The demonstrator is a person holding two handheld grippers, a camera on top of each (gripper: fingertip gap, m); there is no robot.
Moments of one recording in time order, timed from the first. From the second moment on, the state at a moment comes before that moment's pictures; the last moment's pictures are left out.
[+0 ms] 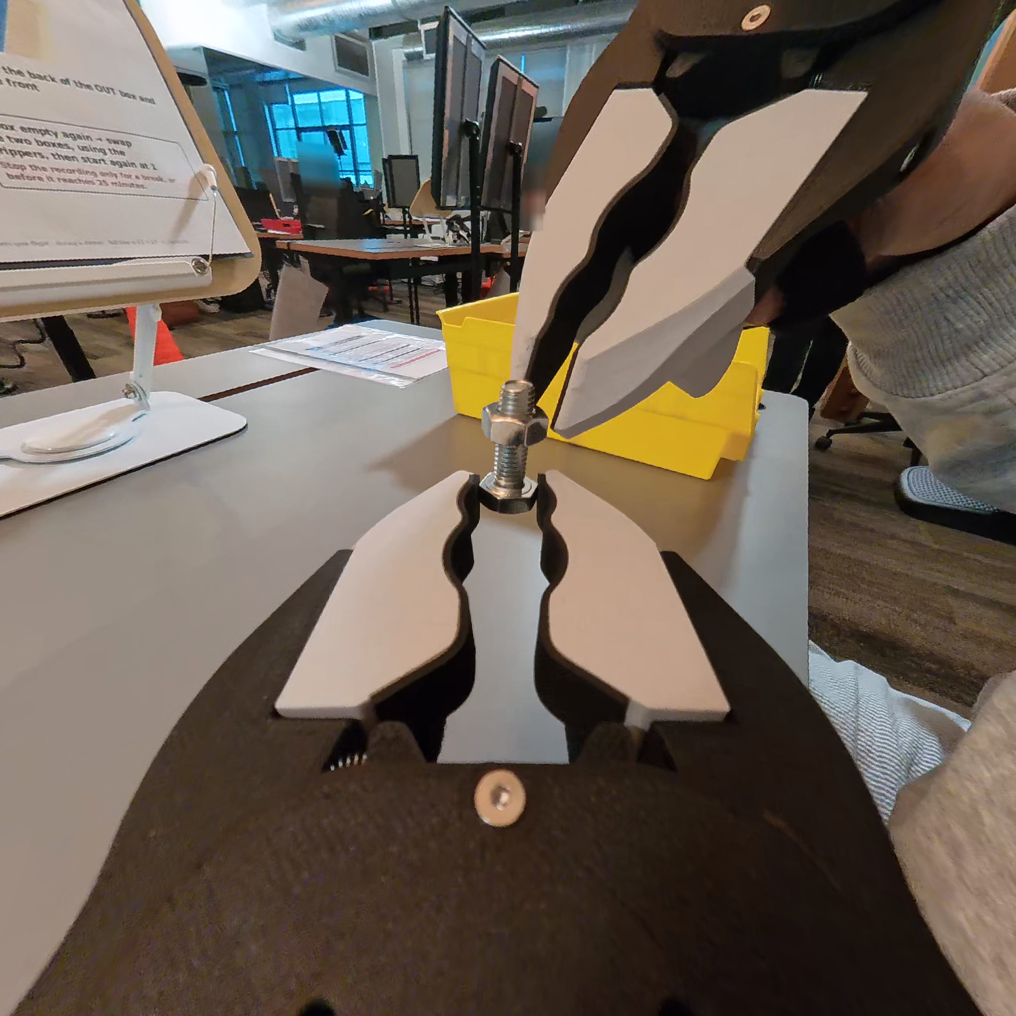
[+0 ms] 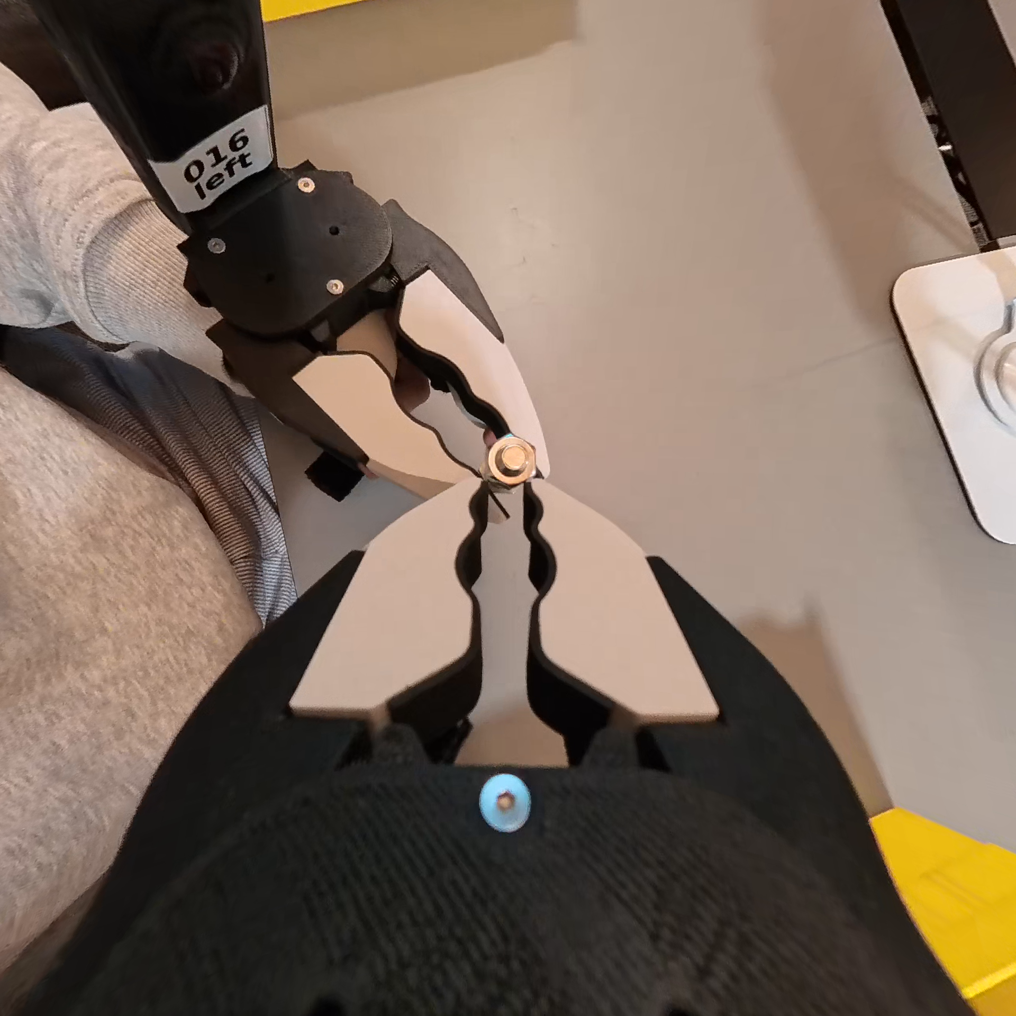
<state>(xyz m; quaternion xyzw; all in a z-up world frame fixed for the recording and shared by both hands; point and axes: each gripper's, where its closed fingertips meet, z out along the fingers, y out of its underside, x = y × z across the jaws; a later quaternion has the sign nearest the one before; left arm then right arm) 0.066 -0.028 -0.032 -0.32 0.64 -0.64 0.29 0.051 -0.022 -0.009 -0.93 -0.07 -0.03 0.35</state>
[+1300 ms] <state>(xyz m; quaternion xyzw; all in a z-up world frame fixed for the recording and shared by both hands) 0.062 -0.032 -0.028 -0.31 0.64 -0.64 0.30 0.058 -0.030 -0.013 -0.94 -0.05 -0.03 0.34</state>
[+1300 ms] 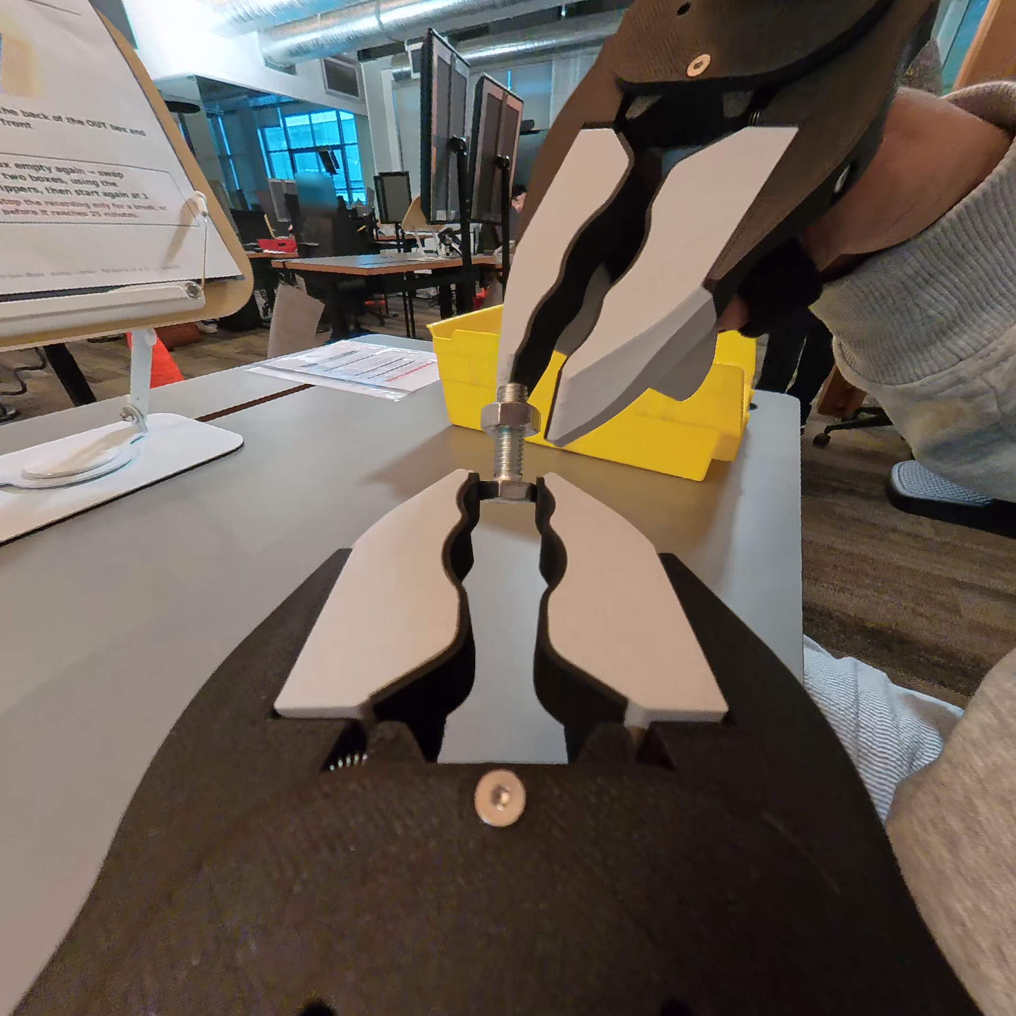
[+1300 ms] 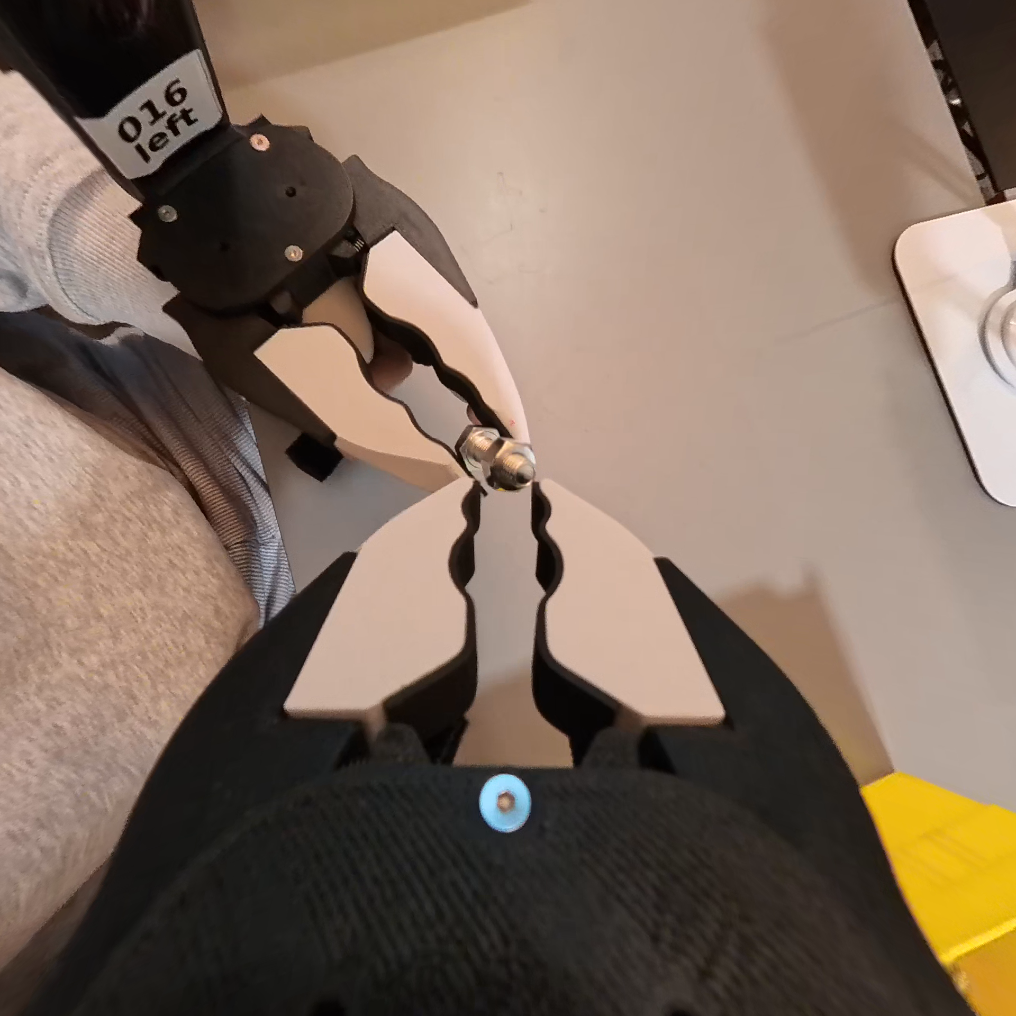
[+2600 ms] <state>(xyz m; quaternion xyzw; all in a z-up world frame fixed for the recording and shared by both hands) 0.062 -0.035 -0.029 -0.31 0.64 -0.64 0.29 0.050 -0.019 0.004 -0.92 -0.06 -0.03 0.40</state>
